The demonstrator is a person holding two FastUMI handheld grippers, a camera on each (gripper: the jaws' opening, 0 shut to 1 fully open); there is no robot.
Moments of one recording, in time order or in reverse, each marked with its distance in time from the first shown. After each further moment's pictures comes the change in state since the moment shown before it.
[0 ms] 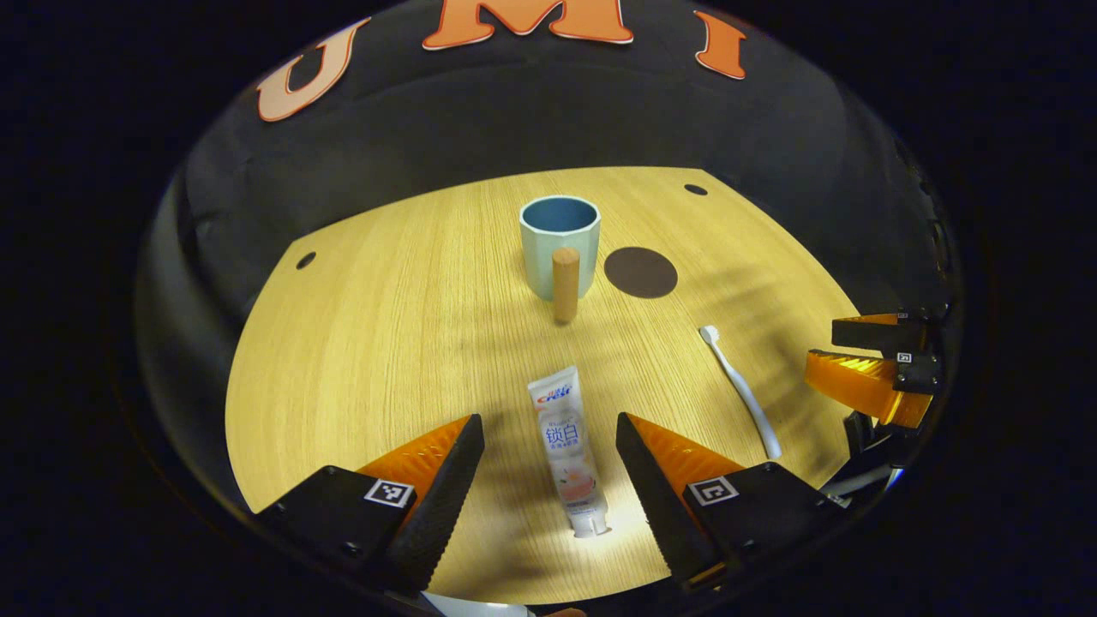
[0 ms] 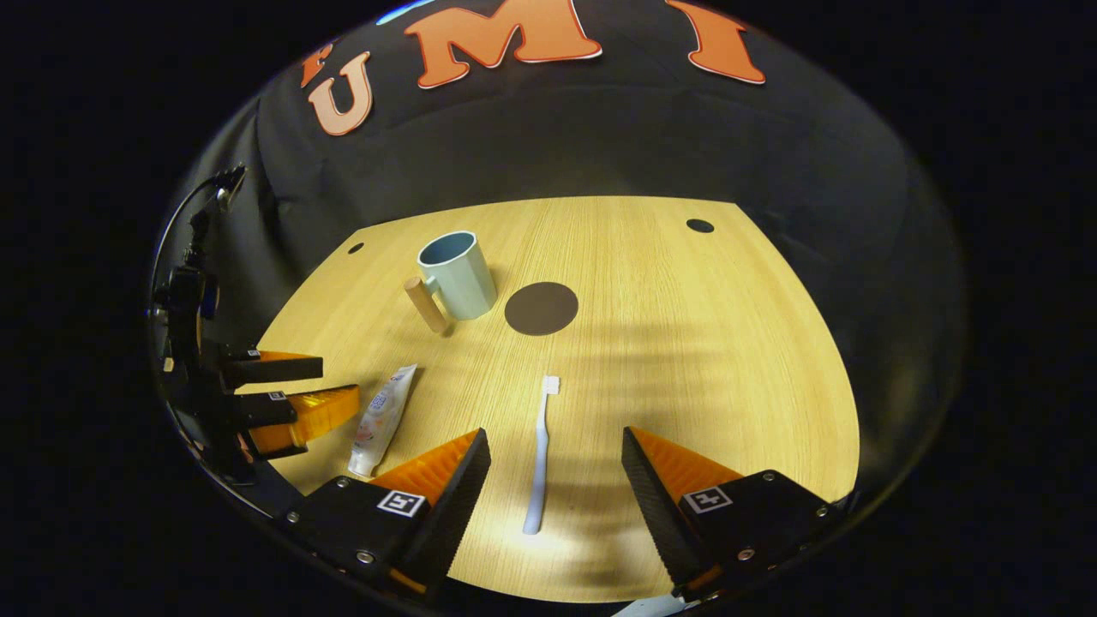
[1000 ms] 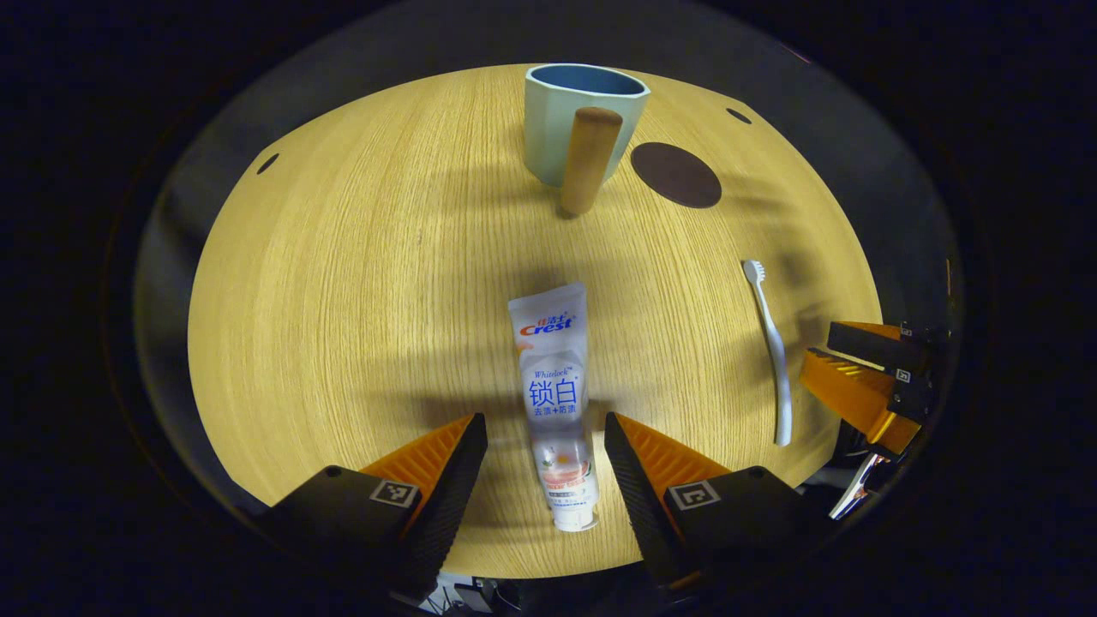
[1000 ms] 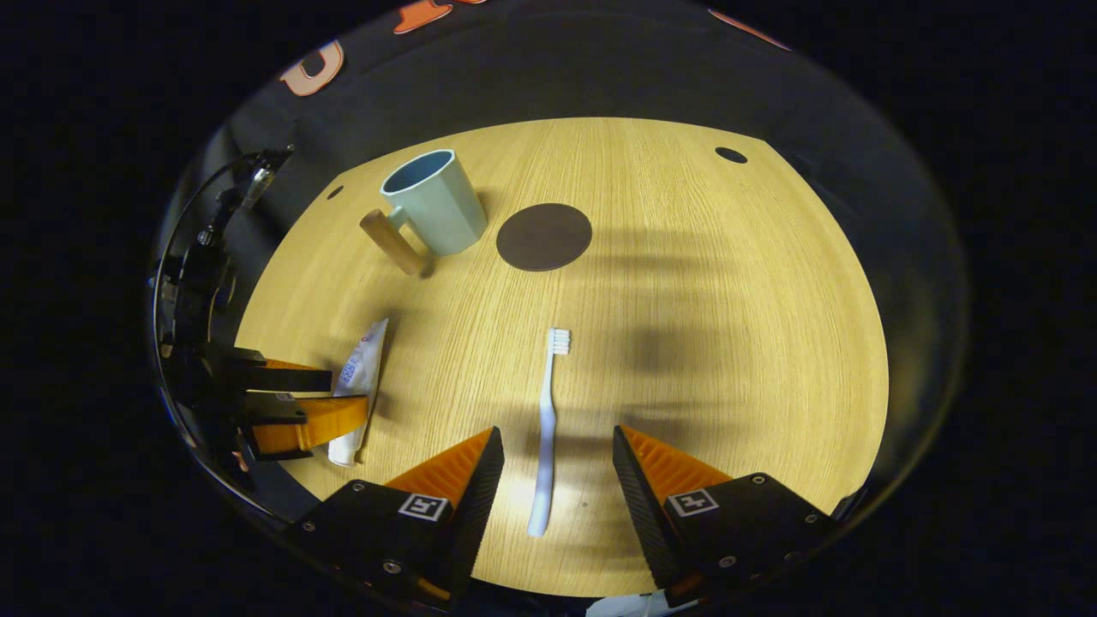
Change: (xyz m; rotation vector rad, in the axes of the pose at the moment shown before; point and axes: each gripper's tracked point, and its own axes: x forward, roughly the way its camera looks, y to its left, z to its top) left arm 0.035 -0.001 -0.037 -0.097 0.376 -0.039; right arm 0.047 0.006 -0.033 -0.016 0.277 0.003
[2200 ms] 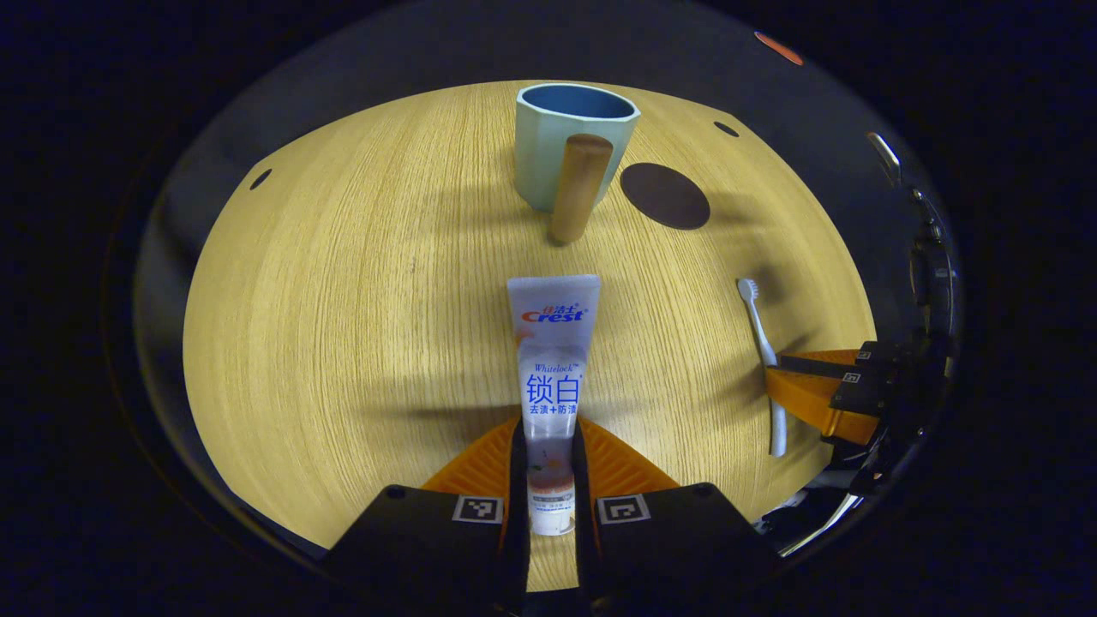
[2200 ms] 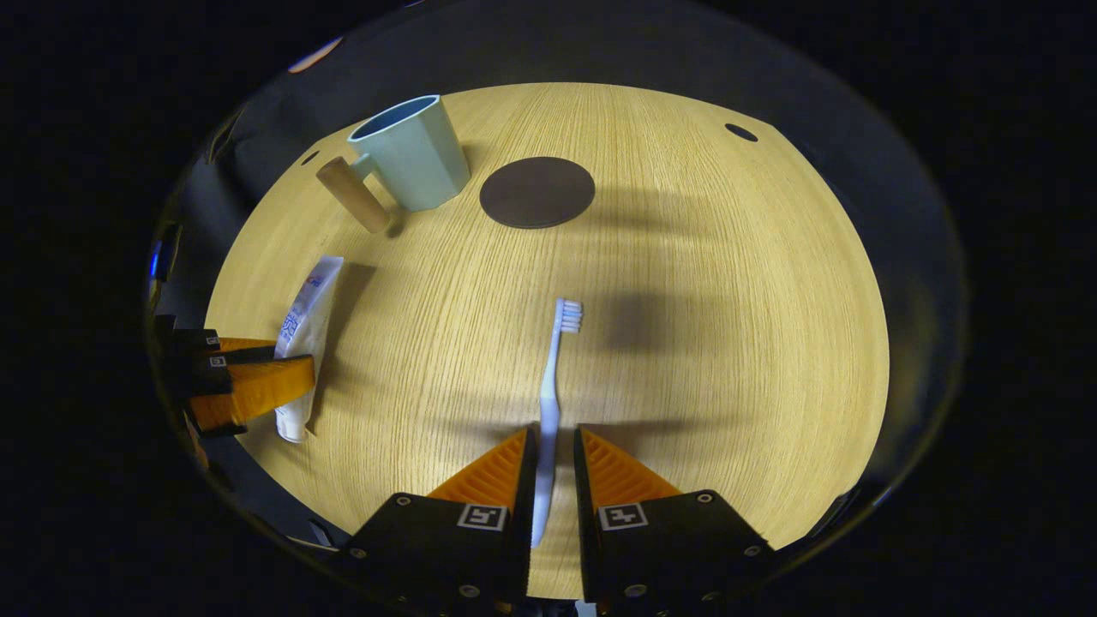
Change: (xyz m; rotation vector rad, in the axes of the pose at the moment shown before) left arm -0.001 0.003 0.018 0.017 -0.098 -0.046; right arm 0.030 0.000 -0.017 -0.040 0.108 -0.081
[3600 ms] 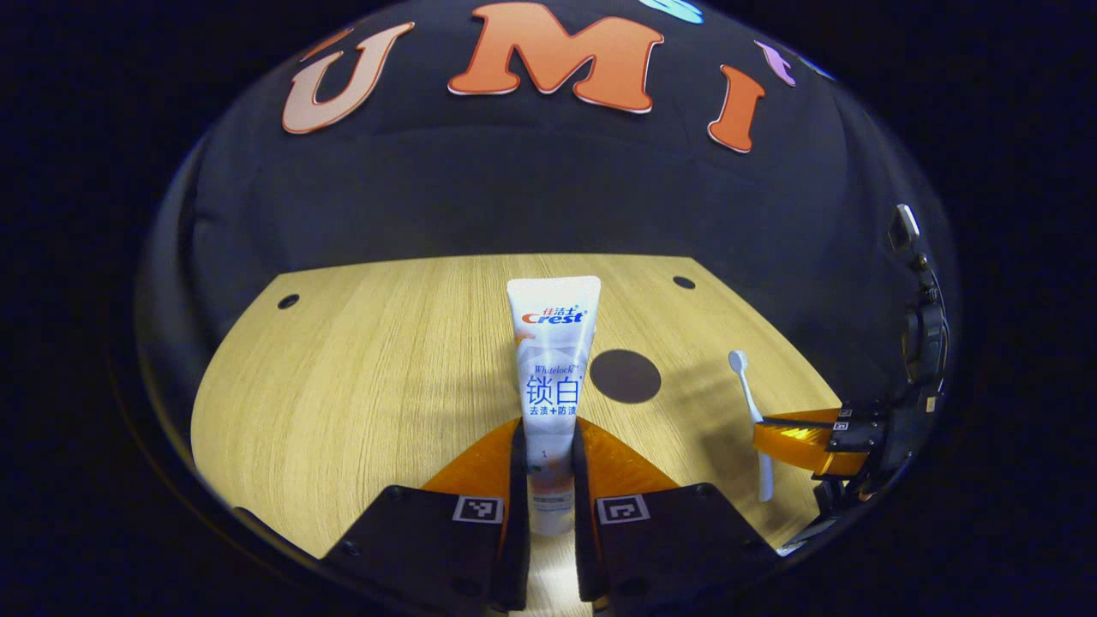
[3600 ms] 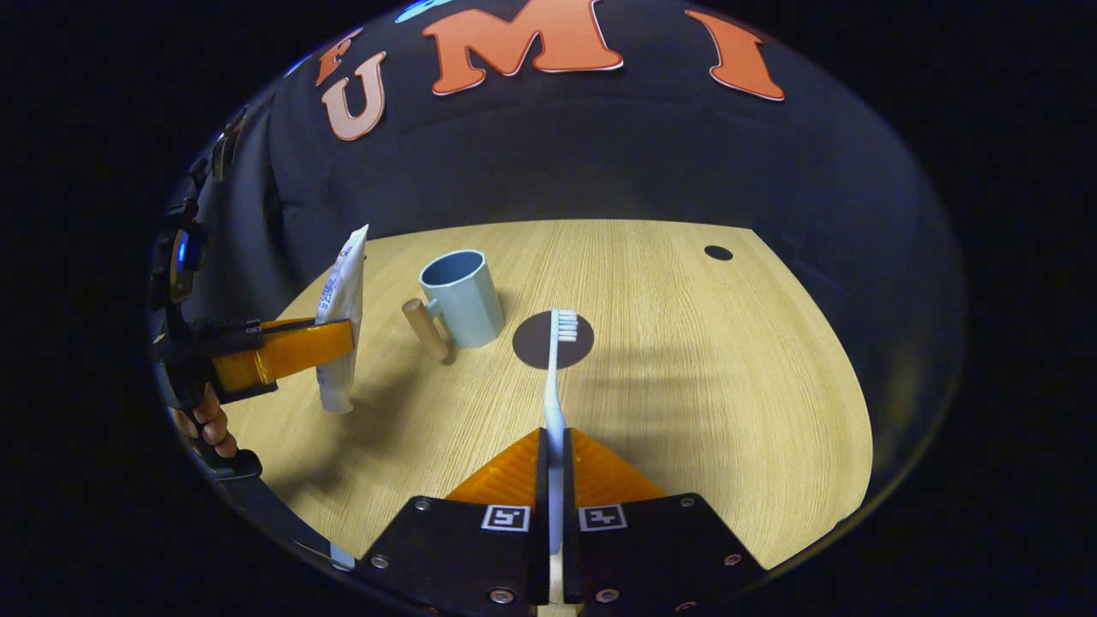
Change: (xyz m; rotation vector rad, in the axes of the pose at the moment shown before) left arm -0.079 0.029 0.106 0.049 -0.688 -0.014; right arm -0.068 -0.001 0.070 0.024 -0.544 0.074
